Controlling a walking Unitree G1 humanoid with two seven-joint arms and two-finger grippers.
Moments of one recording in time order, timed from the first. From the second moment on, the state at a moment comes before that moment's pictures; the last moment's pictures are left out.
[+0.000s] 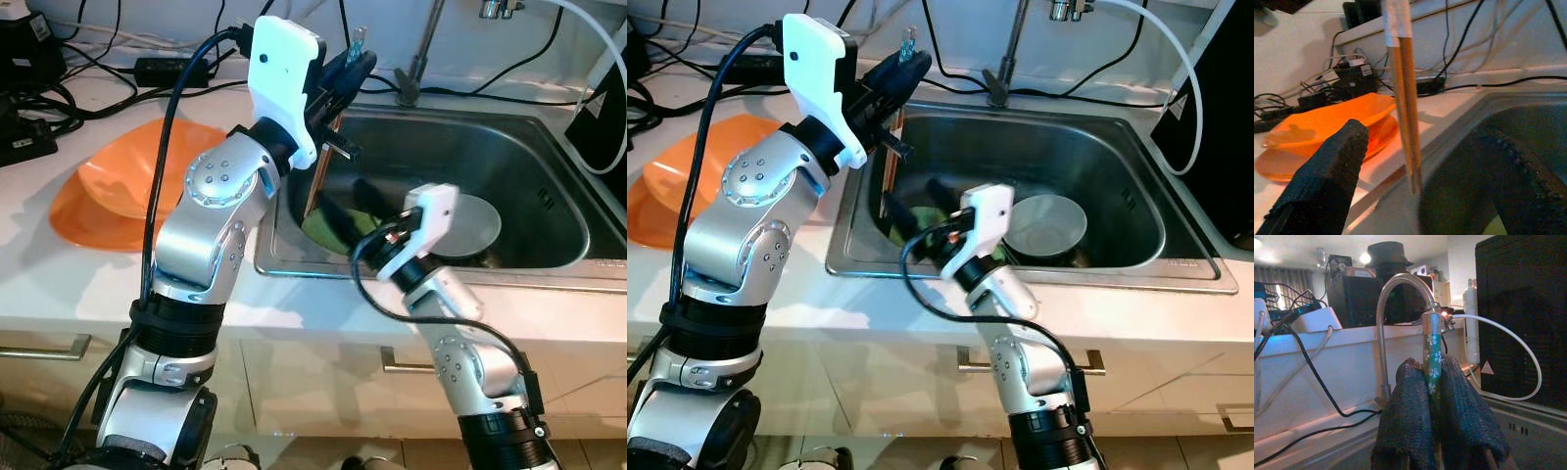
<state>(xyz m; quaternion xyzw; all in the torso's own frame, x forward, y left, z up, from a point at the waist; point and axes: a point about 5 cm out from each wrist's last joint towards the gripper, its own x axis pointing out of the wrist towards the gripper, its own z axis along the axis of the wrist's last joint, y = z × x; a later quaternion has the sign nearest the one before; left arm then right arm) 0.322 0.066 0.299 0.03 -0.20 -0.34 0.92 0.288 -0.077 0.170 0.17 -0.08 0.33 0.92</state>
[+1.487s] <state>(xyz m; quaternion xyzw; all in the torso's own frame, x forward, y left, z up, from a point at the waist) 0.311 0.055 0.291 0.01 -0.17 -0.41 0.90 0.290 -0.064 0.163 0.15 -0.07 0.31 0.94</state>
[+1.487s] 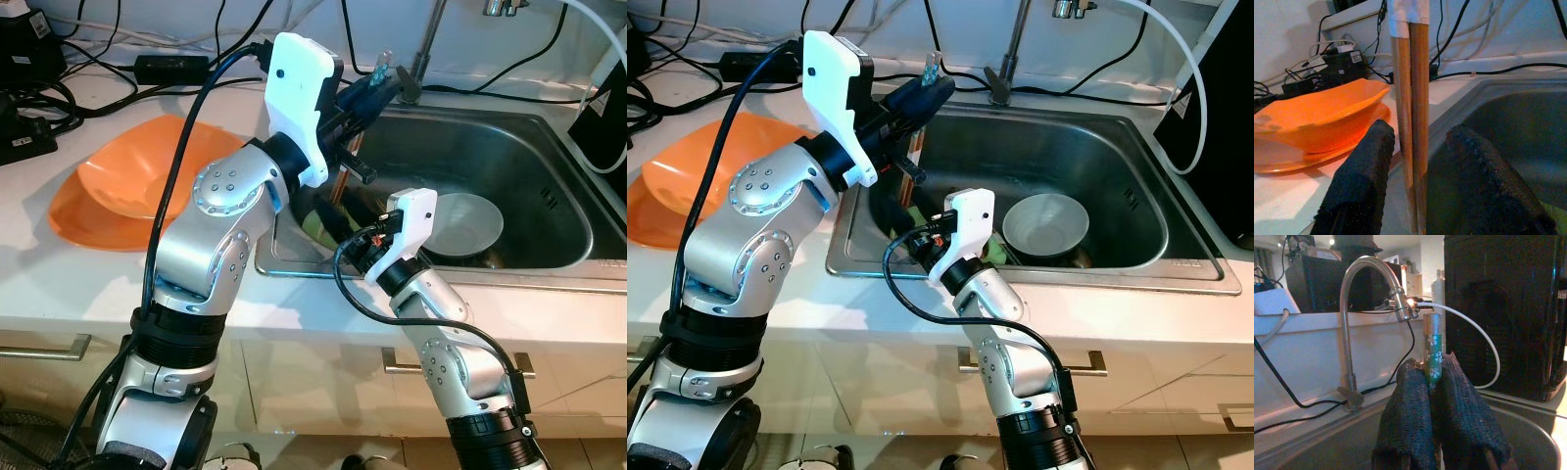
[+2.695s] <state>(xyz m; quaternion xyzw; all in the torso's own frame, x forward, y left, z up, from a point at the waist) 0.309 0.068 0.281 0.04 -0.16 -0.38 0.91 0.294 -0.068 0.156 0.15 -0.06 0.29 0.94</state>
